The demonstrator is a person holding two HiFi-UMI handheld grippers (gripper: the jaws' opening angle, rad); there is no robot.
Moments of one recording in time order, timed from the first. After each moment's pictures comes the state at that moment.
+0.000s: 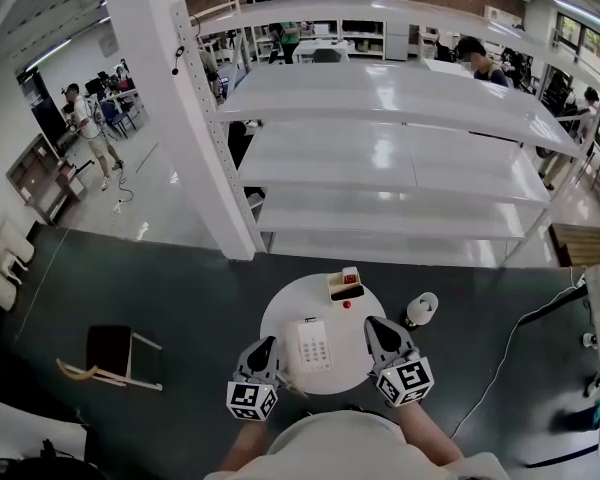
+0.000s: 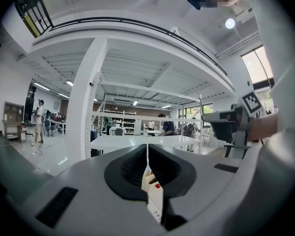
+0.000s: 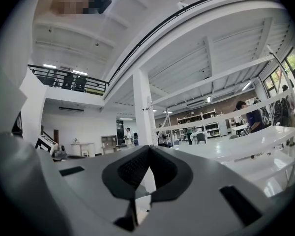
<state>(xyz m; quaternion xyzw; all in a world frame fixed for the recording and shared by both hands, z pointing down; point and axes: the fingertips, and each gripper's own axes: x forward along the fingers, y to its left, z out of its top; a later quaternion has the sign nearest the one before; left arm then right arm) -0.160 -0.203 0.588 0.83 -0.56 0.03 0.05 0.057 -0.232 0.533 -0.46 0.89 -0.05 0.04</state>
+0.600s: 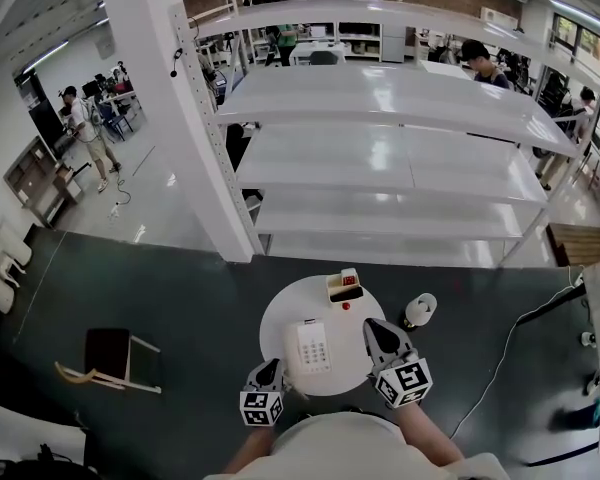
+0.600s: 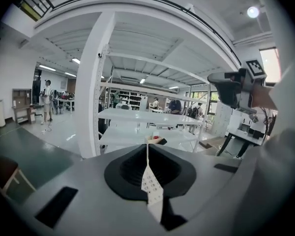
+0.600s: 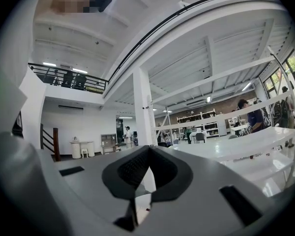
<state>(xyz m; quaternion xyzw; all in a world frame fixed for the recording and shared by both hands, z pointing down) -0.172 -0.176 0.717 0.80 -0.57 0.12 0.16 0.054 -0.229 0.537 -0.46 0.89 -0.05 0.03</state>
